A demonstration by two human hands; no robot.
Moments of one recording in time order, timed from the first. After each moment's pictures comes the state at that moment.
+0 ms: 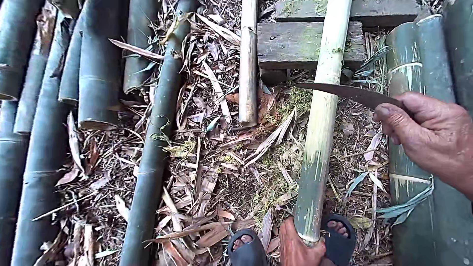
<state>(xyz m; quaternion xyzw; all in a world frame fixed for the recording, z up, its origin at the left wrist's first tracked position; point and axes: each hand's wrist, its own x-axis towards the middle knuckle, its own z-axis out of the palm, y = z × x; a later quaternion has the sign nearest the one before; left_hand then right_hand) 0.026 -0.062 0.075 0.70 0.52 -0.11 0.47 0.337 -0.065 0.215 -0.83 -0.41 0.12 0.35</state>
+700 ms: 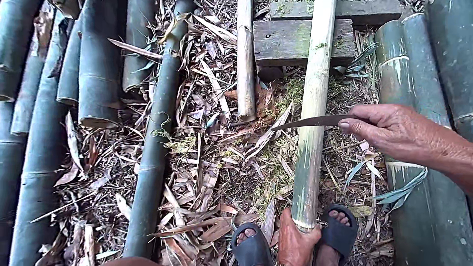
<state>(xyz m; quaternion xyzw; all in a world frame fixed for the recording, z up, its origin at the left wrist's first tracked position) 0.006 -0.043 0.063 0.68 0.50 -0.14 0.52 0.309 -0.056 0.215 -0.81 -0.48 0.24 0.23</state>
